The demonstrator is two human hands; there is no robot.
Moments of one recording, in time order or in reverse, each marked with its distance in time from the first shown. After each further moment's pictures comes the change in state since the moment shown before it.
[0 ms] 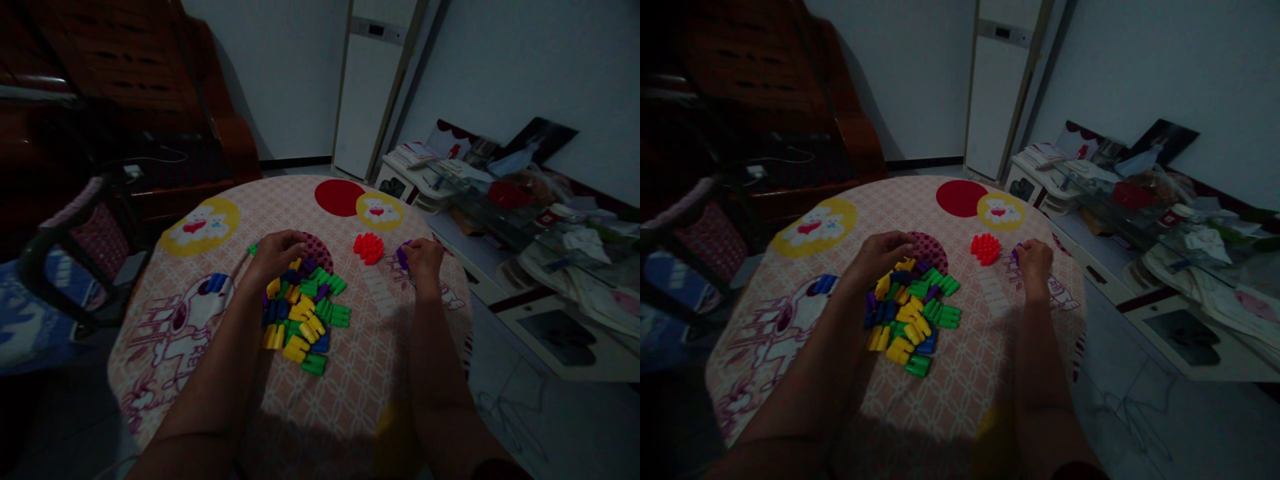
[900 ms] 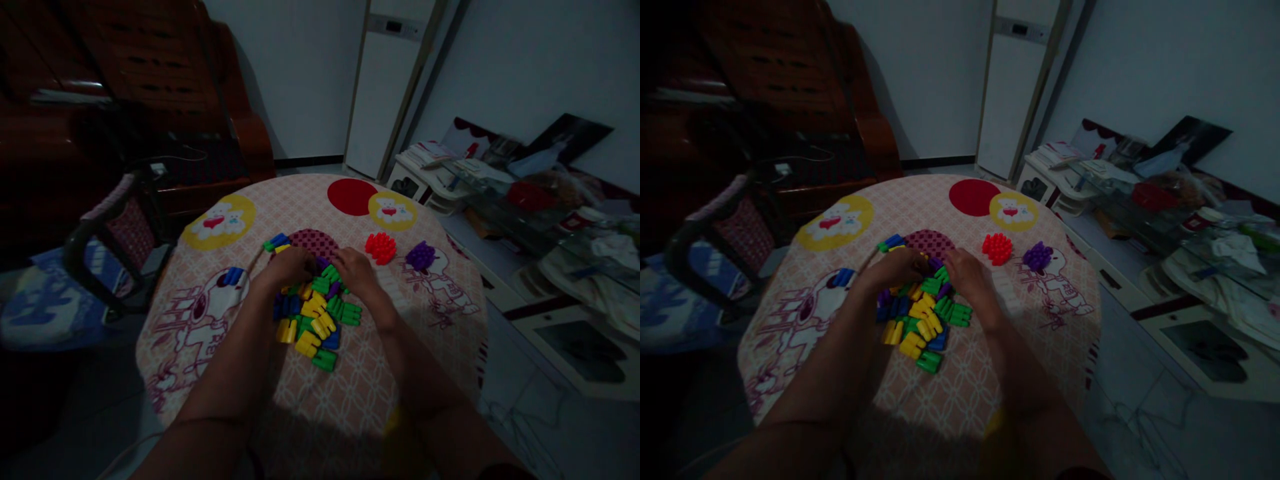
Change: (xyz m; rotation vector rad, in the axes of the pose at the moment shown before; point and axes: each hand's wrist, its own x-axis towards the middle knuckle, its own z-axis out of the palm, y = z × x) left_hand -0.003 -0.009 -0.006 0.740 -0.481 0.043; right_hand -0.078 -0.118 0.070 0.107 -0.470 -0.629
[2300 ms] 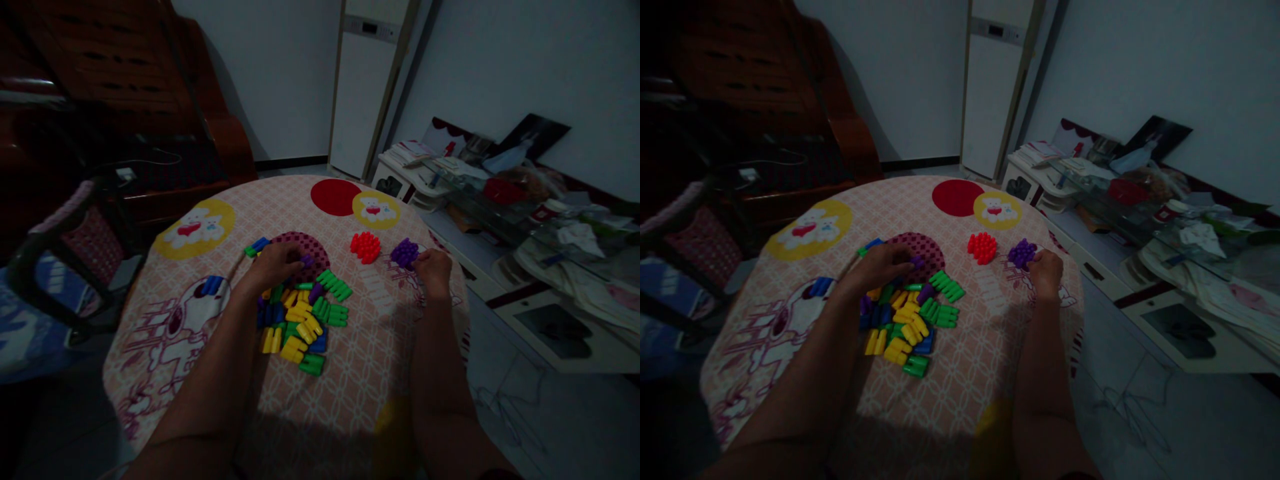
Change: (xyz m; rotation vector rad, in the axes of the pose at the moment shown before) left_hand 0.000 0.009 -0.008 -0.185 0.266 0.008; right_hand -0.077 0.155 -0.093 -0.289 0.407 0.723
